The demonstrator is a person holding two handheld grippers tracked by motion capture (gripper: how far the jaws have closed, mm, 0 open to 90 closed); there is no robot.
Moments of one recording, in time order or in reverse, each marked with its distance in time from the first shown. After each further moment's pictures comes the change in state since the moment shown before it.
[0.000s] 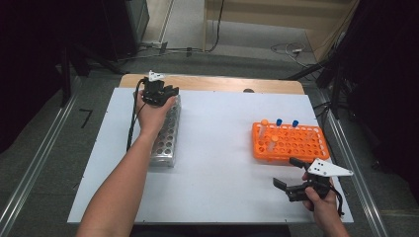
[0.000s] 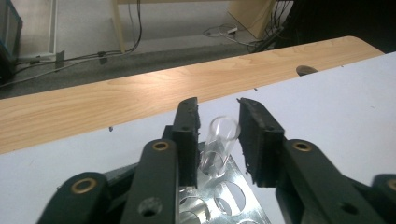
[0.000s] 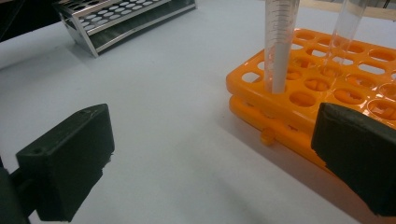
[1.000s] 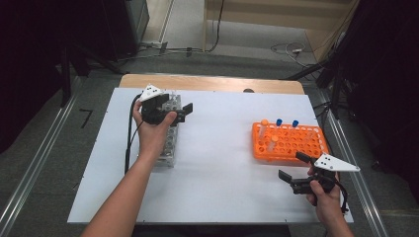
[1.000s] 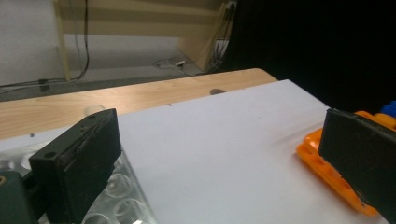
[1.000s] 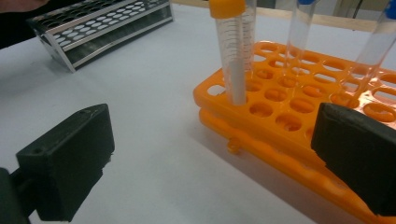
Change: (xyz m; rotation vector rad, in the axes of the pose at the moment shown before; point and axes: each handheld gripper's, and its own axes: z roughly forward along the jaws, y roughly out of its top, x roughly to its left) left arm -0.056 -0.022 -0.076 -0.150 -0.217 -0.028; right arm -0.016 0.006 -0.006 -0.035 -0.062 0.032
